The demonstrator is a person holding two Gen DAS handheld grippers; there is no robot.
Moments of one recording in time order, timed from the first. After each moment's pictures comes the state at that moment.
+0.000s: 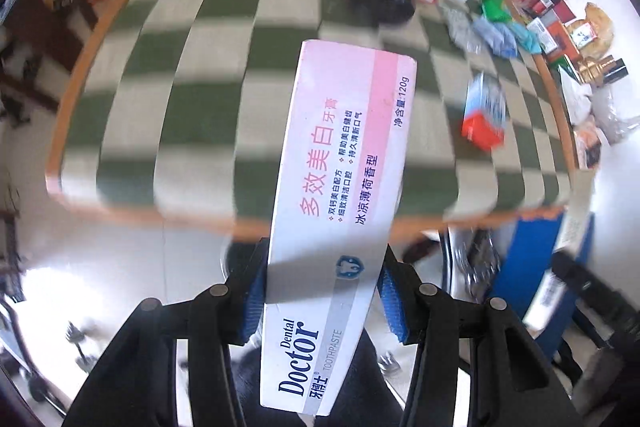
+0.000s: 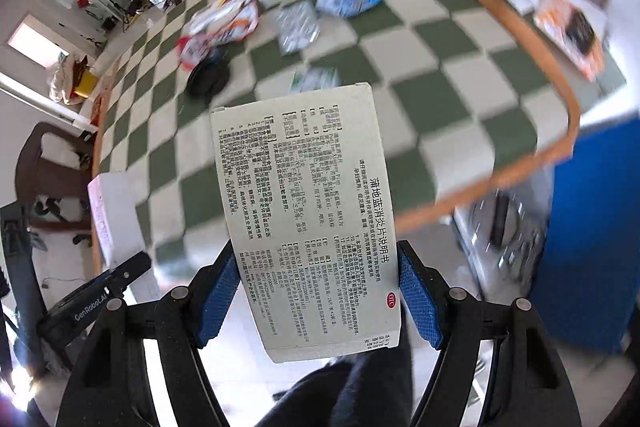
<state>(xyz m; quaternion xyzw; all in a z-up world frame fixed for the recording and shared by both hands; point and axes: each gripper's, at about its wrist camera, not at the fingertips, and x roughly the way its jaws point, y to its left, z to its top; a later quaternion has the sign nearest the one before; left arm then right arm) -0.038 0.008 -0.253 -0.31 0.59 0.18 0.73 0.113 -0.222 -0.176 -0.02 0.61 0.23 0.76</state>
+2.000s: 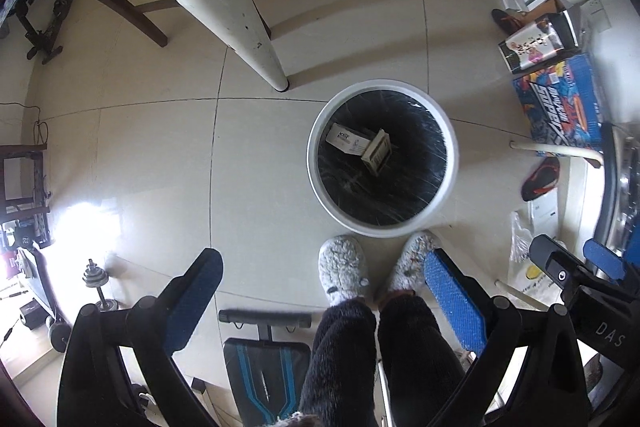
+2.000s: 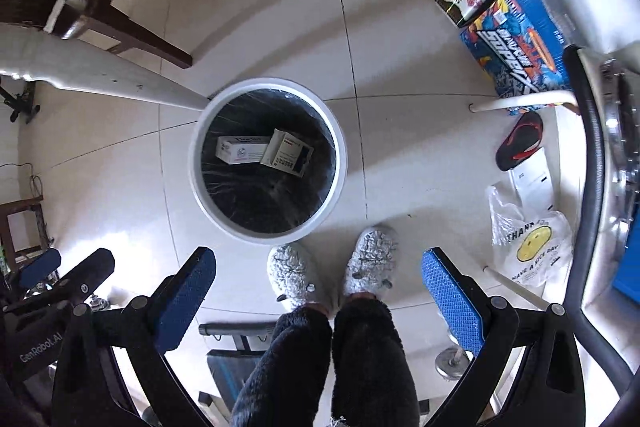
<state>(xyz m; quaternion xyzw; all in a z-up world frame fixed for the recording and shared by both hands) -0.159 0.002 -0.509 -0.26 0.68 0.26 0.64 -0.053 -0.149 -0.538 -0.19 0.70 0.22 0.65</state>
